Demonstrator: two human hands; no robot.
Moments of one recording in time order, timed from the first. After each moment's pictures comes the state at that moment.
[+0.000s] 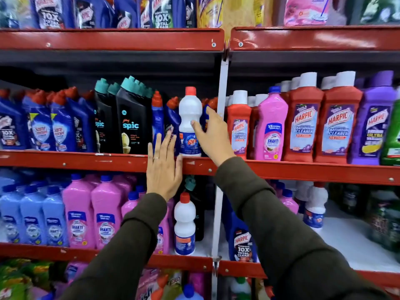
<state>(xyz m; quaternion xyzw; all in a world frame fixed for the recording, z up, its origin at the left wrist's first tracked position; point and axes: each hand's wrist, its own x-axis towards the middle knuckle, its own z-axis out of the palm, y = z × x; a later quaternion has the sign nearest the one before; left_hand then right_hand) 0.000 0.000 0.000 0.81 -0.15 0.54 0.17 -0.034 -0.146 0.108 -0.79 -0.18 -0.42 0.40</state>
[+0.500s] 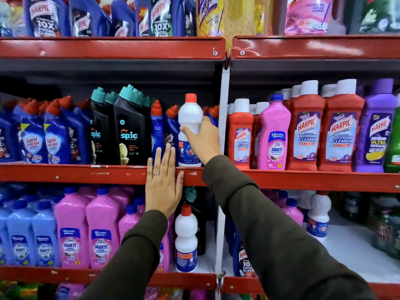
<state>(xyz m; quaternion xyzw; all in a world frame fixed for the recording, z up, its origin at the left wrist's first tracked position) 0.024 0.007 -0.019 0.82 -0.11 0.55 0.09 -0.010 -0.115 0.122 -0.79 -0.11 -0.38 0.47</state>
